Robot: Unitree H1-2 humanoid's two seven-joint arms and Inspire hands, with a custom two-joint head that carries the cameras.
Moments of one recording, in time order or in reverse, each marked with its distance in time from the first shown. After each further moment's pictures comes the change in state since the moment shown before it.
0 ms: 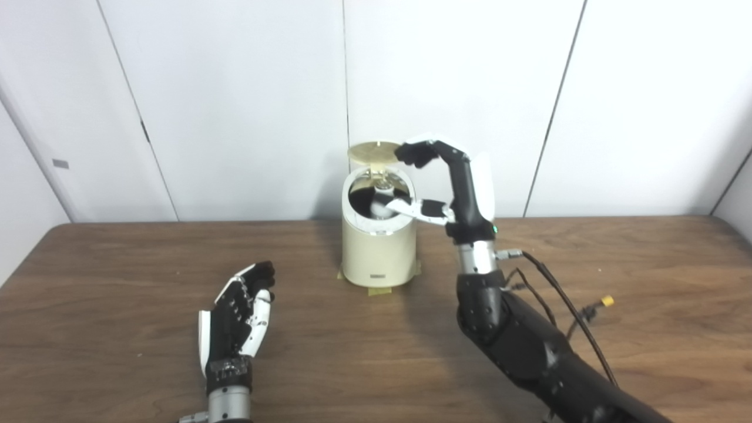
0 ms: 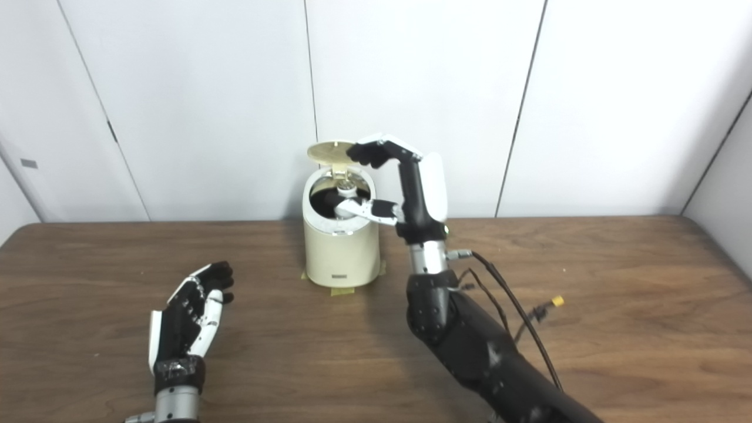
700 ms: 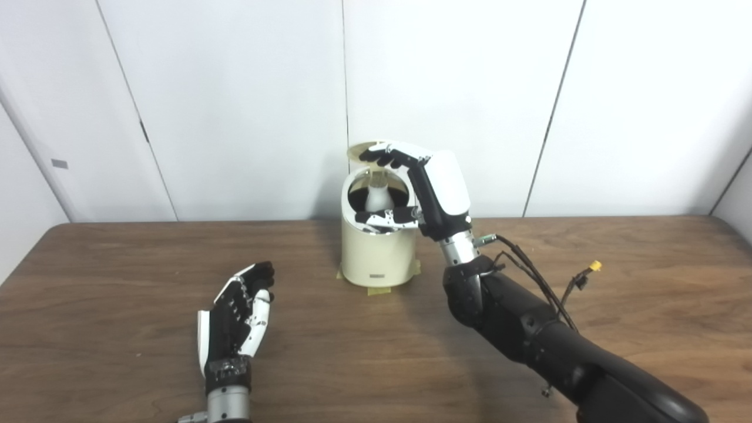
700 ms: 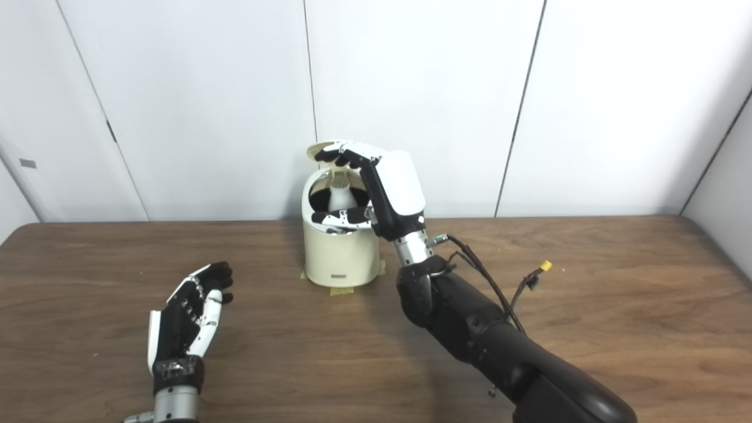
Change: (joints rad) left arm 0.001 -0.001 0.000 -0.002 0.000 0.000 0.000; right arm -0.177 0.008 0.194 0.363 -0.199 0.000 -0.090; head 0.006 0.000
